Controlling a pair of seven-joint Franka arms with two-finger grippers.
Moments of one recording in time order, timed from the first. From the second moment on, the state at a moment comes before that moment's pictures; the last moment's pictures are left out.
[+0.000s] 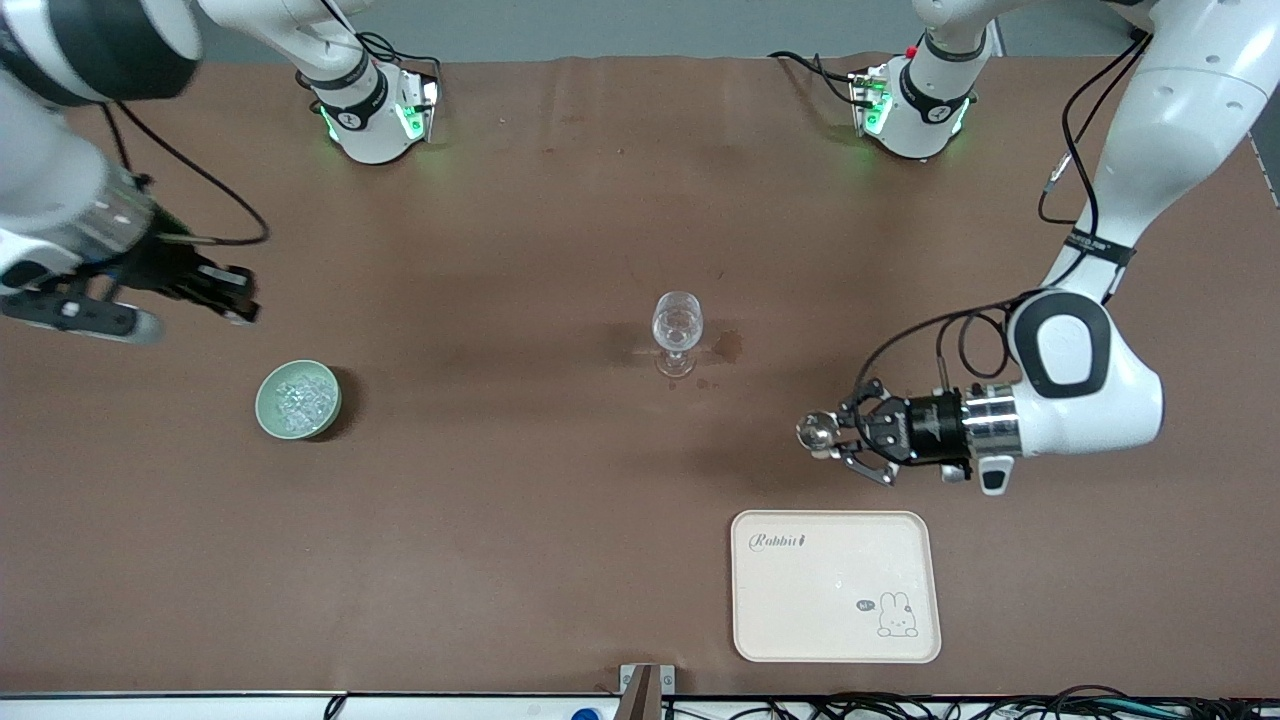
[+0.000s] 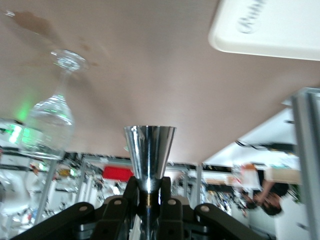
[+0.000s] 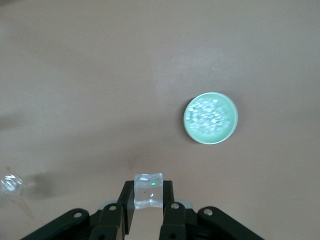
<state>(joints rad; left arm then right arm) 0.38 0.72 -0.66 -1.58 -0.87 2.16 -1.25 0.25 0.07 -0.05 -1.61 0.02 1.69 0.43</state>
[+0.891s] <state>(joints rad) 0.43 1.03 -0.54 -1.38 -1.10 2.16 -0.88 0.71 0.49 -0.05 -1.28 0.02 1.85 1.09</state>
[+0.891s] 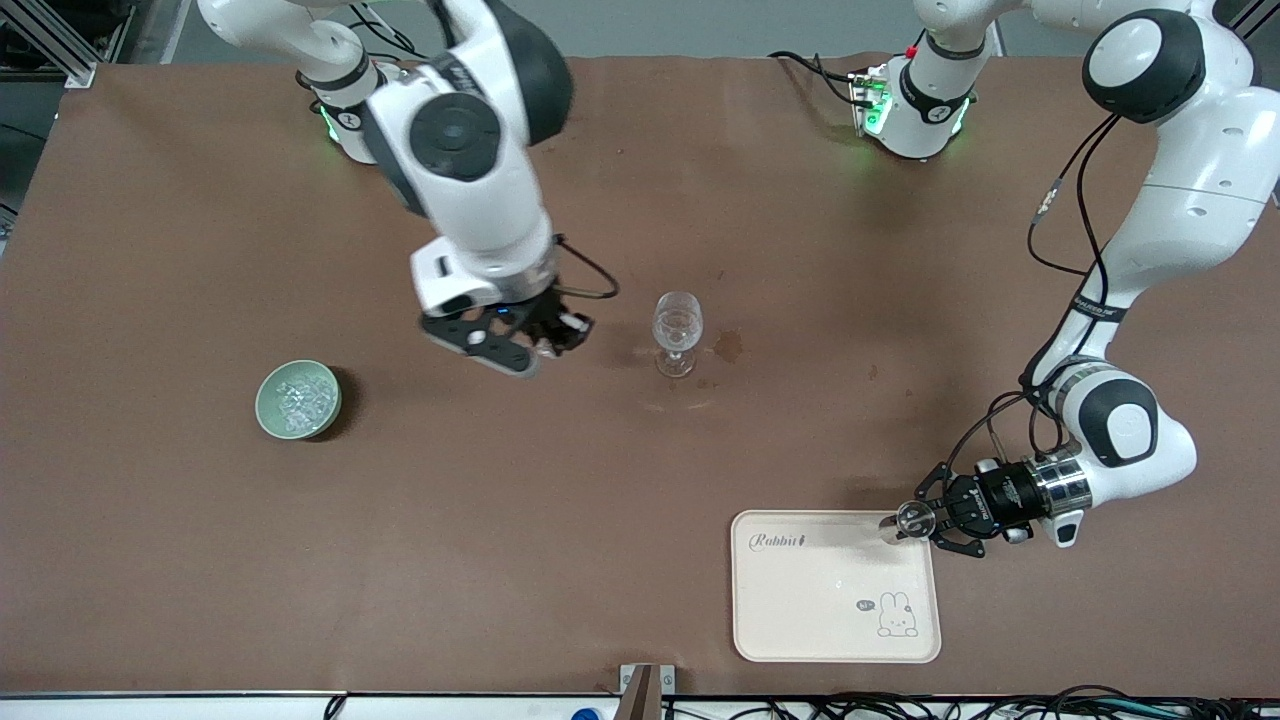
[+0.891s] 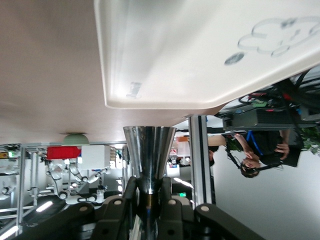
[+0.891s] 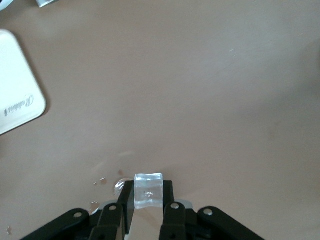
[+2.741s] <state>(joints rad) 0.36 1.18 -0.48 -1.25 -1.22 2.24 -0.85 0.91 0.63 -0.06 -1.25 0.02 1.95 1.27</state>
